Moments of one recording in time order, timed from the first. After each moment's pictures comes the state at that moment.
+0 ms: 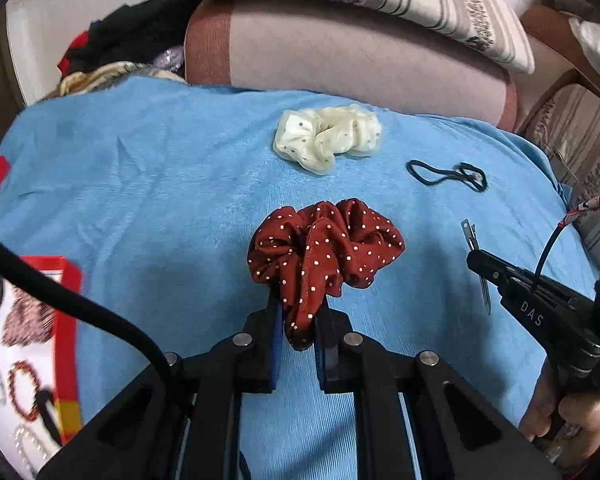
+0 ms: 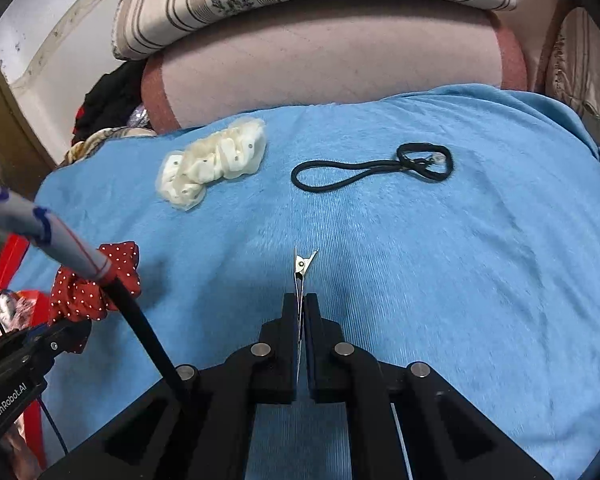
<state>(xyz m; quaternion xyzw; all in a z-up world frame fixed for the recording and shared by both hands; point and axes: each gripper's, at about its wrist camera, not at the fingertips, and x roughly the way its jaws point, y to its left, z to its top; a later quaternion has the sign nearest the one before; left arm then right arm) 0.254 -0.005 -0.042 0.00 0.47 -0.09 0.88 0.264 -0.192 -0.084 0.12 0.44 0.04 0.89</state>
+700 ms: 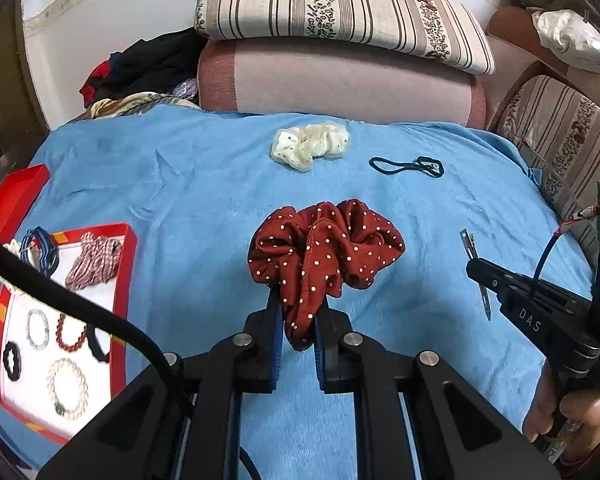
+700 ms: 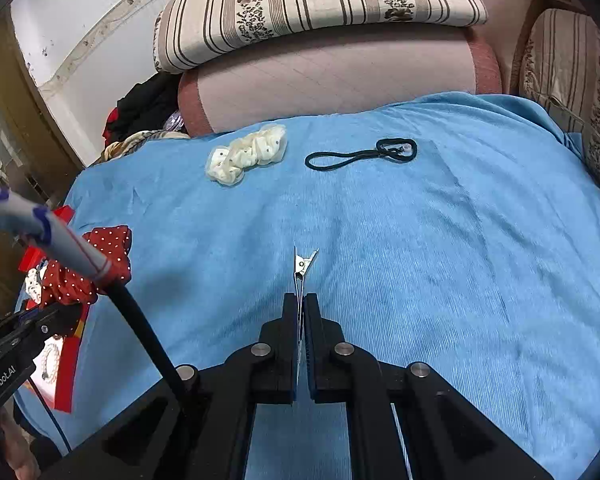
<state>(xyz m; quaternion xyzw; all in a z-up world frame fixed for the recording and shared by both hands) 0.148 -0.004 0.011 0.01 0.43 -0.08 0.90 0.169 -0.197 -0.051 0.13 0.42 0.06 0.90</state>
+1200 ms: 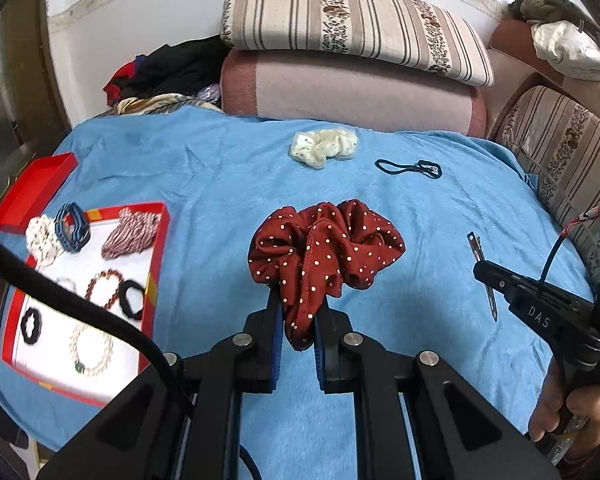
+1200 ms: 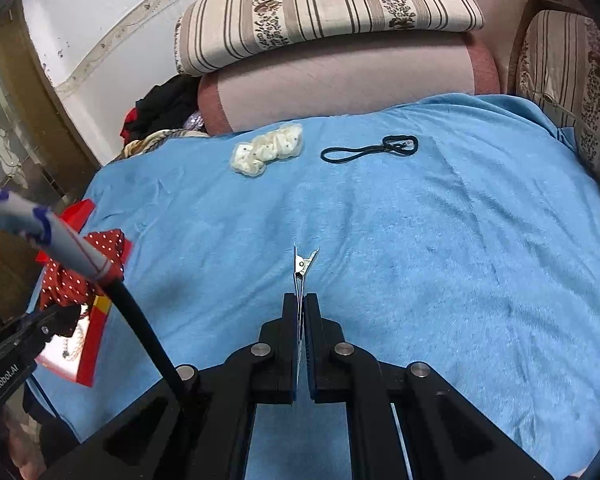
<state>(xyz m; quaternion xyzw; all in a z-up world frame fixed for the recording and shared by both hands) 0.092 0.017 0.028 0.00 0.42 -0.06 0.91 0.124 -0.187 -0.033 0.14 0.40 0.08 0.90</state>
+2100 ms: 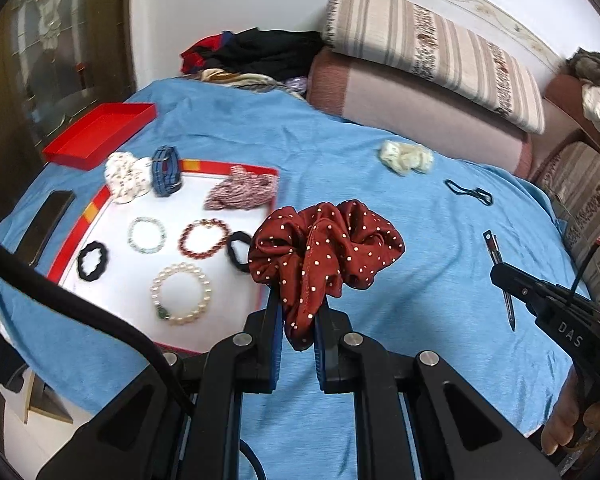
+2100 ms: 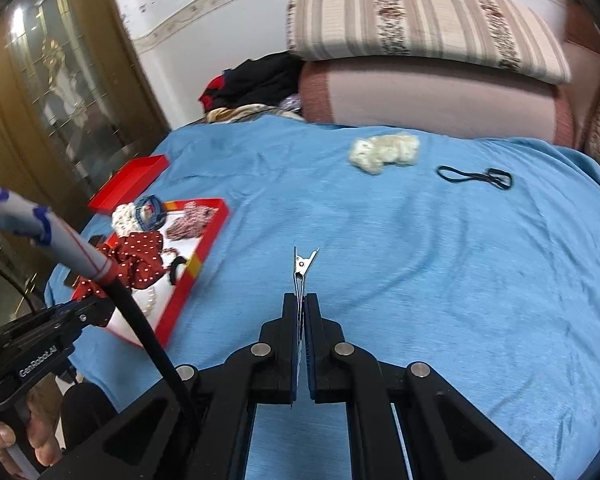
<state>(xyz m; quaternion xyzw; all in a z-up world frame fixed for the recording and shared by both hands) 0.041 0.133 0.030 -0.07 0.41 0.03 0.91 0.101 -0.071 0.002 0.06 0.39 0.19 0.90</state>
